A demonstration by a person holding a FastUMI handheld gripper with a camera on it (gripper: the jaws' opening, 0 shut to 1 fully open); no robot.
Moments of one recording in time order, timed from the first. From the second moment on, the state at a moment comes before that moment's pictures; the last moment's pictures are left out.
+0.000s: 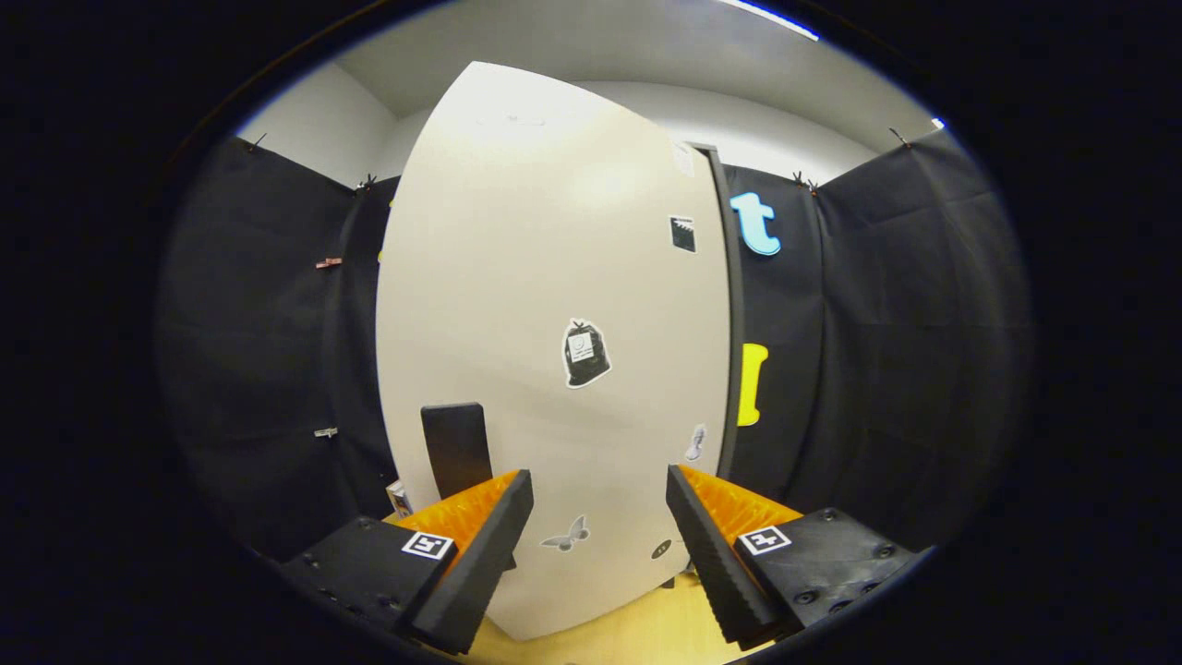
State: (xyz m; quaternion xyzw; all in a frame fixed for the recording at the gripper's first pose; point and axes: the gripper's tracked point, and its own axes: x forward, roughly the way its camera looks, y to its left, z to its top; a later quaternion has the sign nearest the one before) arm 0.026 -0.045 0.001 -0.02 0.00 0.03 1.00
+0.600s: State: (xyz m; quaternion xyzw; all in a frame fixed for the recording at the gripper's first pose) arm 0.036 -0.011 0.011 -0.02 -0.02 0.02 1.00
